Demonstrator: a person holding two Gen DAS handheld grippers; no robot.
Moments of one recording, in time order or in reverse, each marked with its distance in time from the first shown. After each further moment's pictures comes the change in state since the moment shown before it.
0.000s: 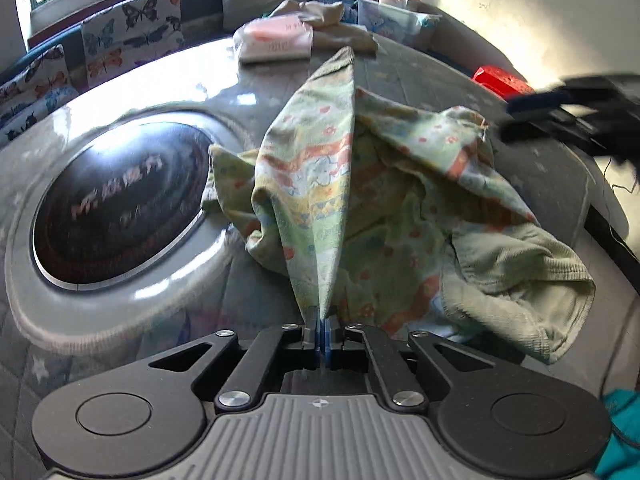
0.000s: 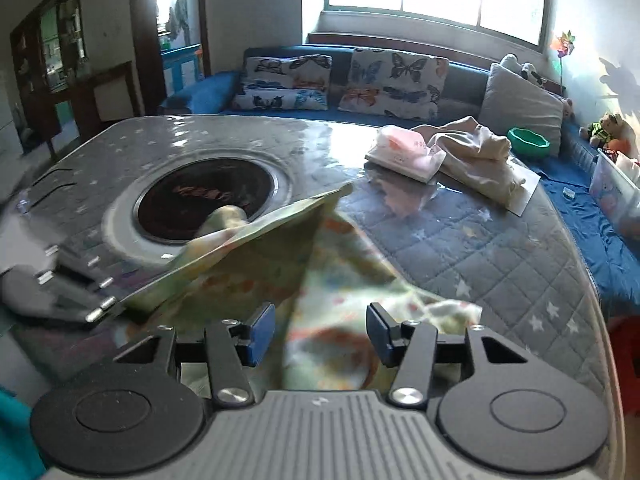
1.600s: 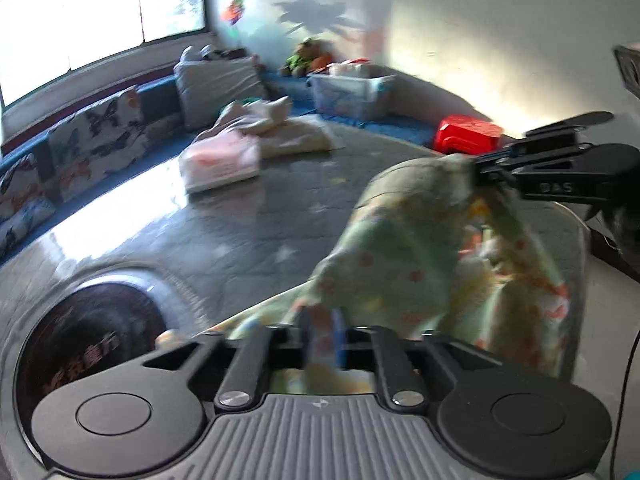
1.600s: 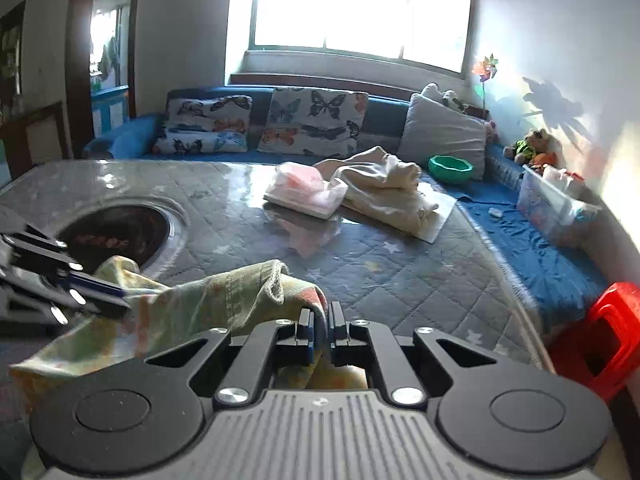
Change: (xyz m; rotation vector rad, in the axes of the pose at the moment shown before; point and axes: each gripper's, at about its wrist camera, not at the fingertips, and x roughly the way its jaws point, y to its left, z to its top) left arm 0.025 -0.050 0.080 0.201 -0.278 -0.020; right arm 0.000 -0.050 -0.003 0.076 -0.147 -0.205
